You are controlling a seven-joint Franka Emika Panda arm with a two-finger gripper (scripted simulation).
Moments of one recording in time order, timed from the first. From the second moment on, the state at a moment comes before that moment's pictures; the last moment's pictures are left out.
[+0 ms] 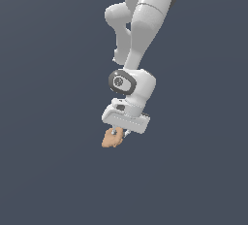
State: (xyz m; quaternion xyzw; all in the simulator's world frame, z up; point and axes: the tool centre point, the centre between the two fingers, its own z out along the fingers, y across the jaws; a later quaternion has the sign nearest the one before) arm 0.072 -0.022 0.083 0.93 0.05 0.28 0.24
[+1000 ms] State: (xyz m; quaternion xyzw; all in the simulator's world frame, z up) arm 0.110 -0.144 0.125 0.93 0.04 0.28 0.24
